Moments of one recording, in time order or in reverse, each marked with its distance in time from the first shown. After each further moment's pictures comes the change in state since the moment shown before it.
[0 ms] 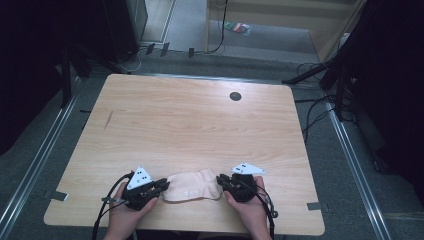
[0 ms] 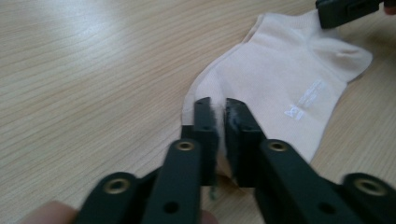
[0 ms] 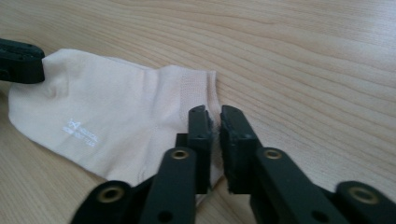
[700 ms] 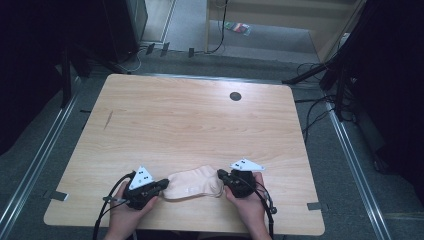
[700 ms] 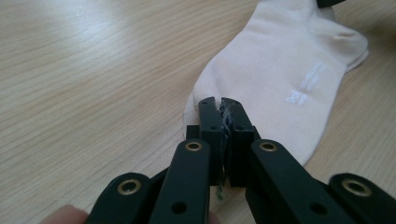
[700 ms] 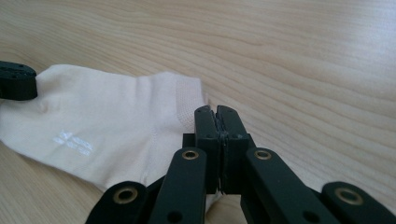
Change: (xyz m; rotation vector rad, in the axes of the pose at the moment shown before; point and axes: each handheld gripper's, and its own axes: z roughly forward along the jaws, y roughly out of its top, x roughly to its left) left arm -0.001 0.000 0.004 0.009 0.011 0.020; right arm -0.001 0.009 0.003 -0.032 -0.035 -0.009
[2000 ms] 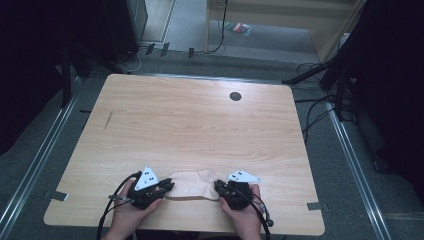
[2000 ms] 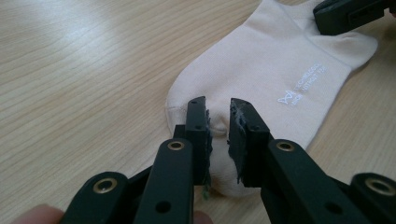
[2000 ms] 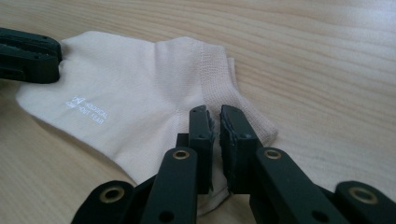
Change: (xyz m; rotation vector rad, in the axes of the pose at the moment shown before) left arm -0.002 0.000 0.010 -0.002 -0.030 0.059; right arm 0.019 -0.025 0.000 0.034 -0.017 0.046
